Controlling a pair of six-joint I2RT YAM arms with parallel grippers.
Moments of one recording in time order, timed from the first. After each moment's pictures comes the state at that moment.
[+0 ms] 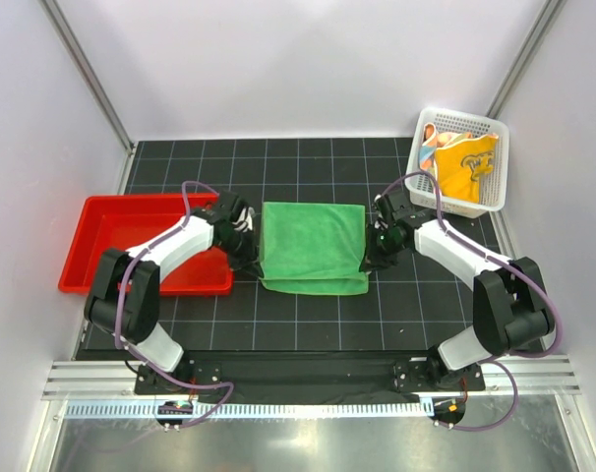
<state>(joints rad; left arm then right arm) -0.39 1.61 1.04 -0.70 0.37 -0.52 0.35 1.50 0.96 -0.64 -0.24 0.51</state>
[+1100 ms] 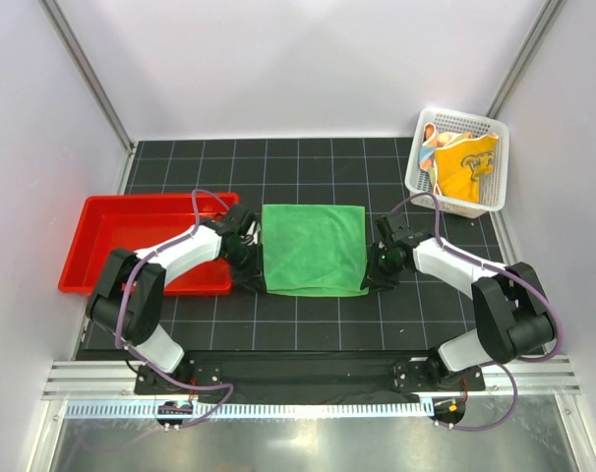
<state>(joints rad) -0.47 1.61 0.96 -0.67 0.28 -0.53 0.39 1.46 0.77 -0.55 -0.17 0.63</state>
